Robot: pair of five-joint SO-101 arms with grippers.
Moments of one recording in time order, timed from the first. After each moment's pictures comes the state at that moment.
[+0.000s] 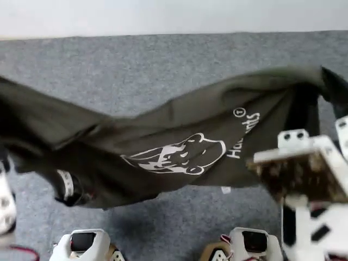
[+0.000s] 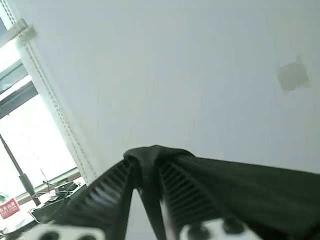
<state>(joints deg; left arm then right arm) -7.6 -36.0 -59.0 91.1 -22.0 3.6 -49.8 -24.3 77.2 43.3</state>
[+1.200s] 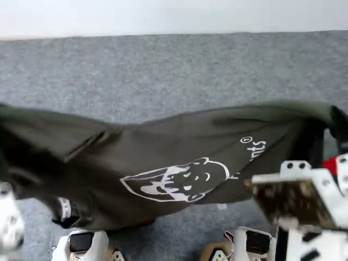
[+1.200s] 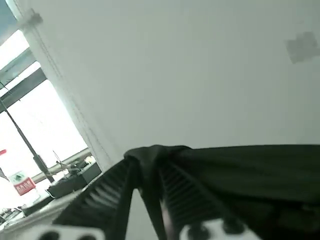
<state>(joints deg) -11.5 -40.3 -52.9 96.2 -23.1 10.7 -58.6 -14.6 82.3 43.4</state>
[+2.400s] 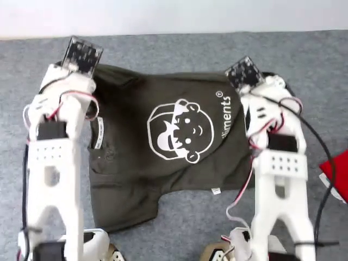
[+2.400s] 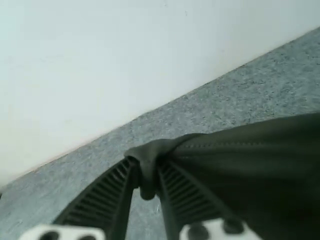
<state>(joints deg) -9.0 -19.6 25.1 33.2 -22.9 3.6 -27.4 34.8 22.0 43.4</state>
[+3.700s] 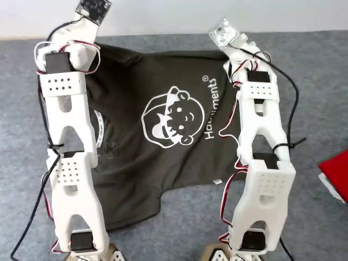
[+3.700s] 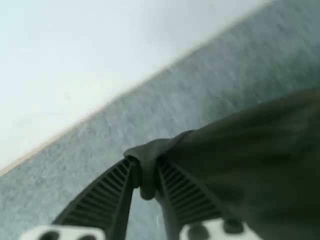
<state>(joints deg) -9.4 50.1 -77.7 84.8 -29.2 -0.2 35.5 -26.7 34.5 43.4</state>
